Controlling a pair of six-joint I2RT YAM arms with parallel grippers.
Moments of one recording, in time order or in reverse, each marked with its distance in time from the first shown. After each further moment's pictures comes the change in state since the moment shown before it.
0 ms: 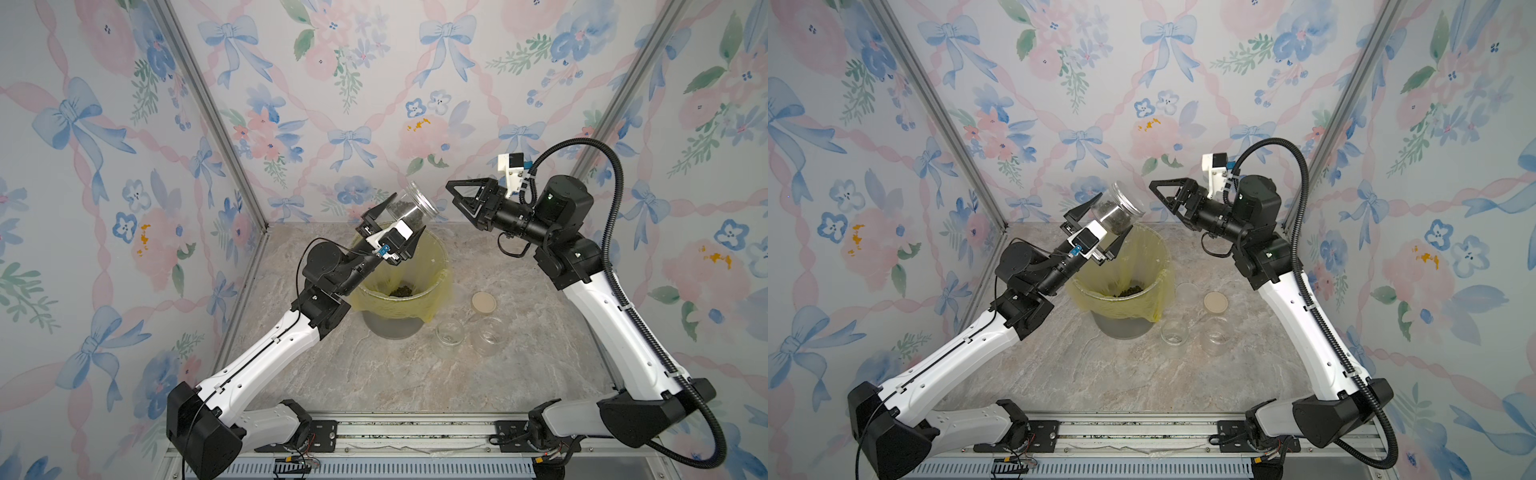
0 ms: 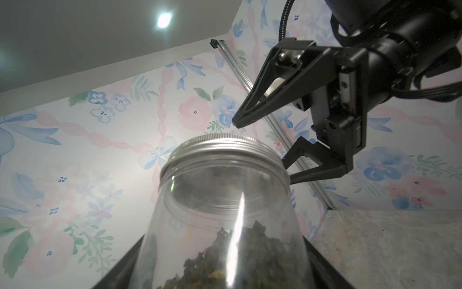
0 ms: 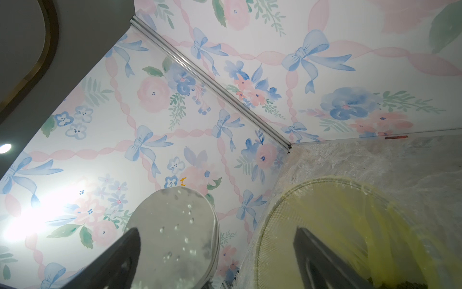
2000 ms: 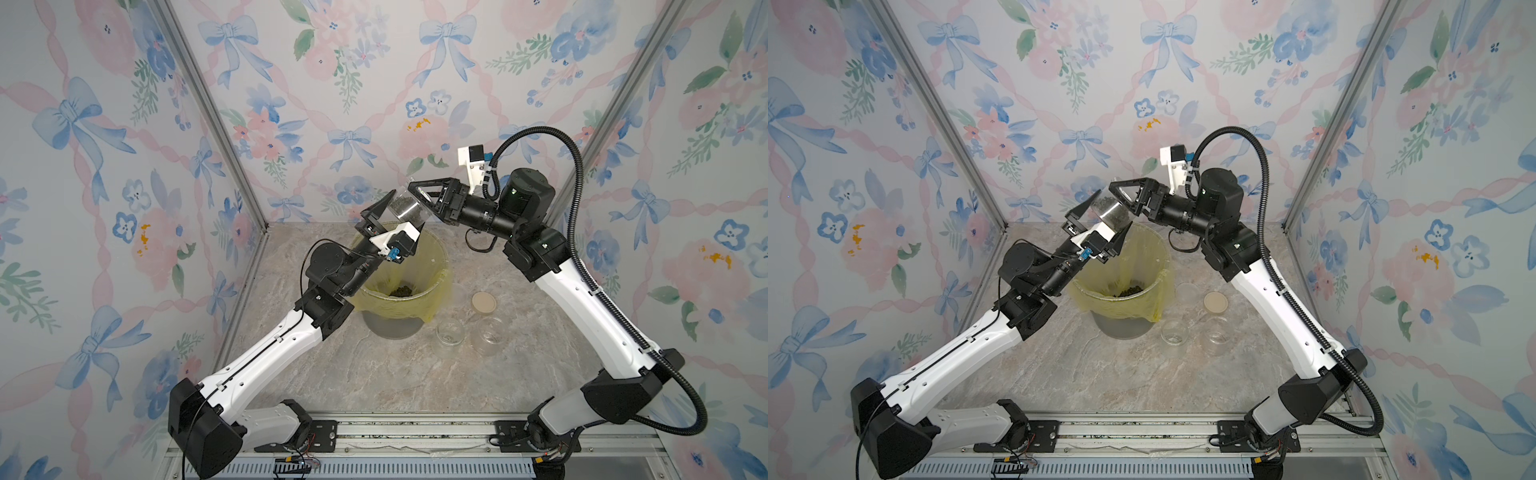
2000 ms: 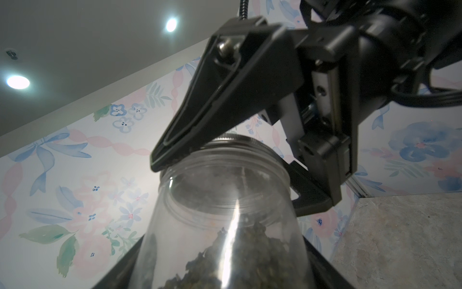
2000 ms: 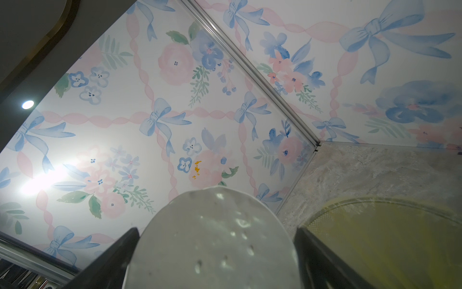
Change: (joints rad) left arm -0.029 0.015 0.009 0.021 -0.065 0.118; right arm 0.164 0.145 0.159 0.014 0.030 -0.085
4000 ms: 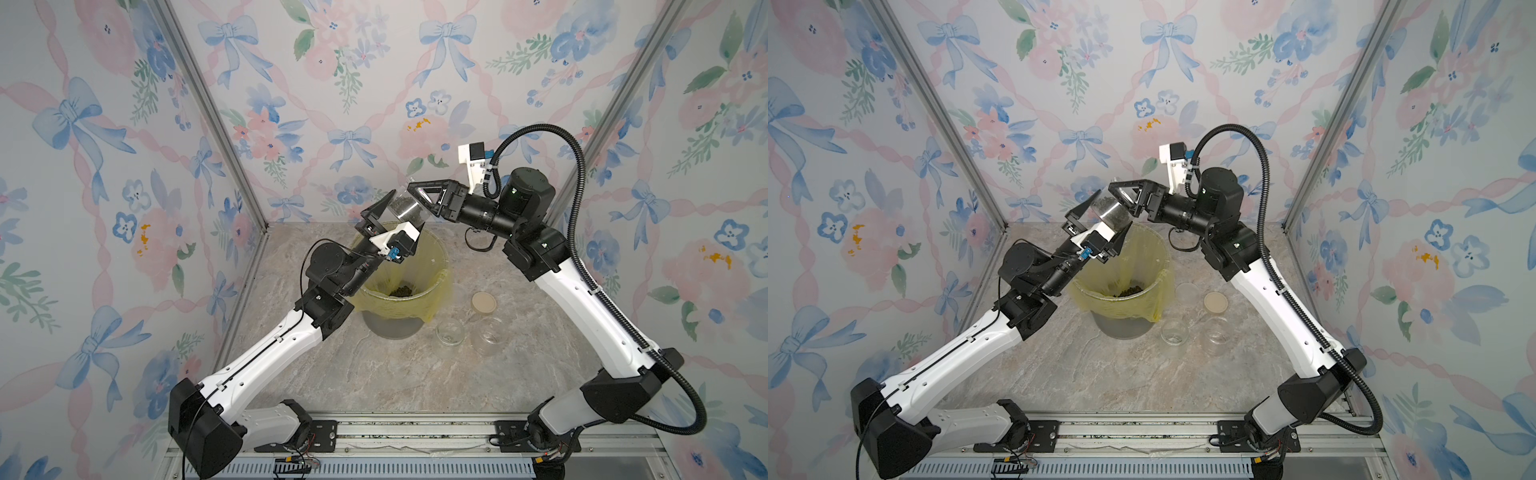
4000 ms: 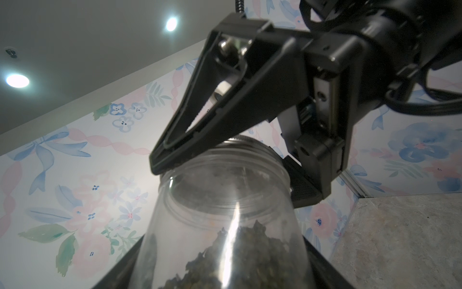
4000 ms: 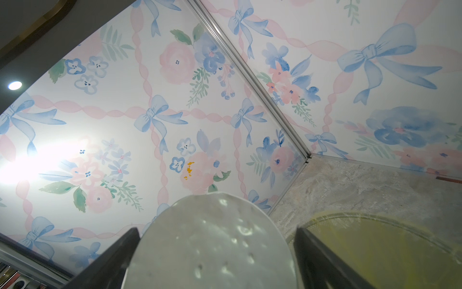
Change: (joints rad) left arm 0.000 0.000 0.000 0.000 -0.001 -0.005; right arm -0.003 0.004 0.005 0.008 0.012 -0.102
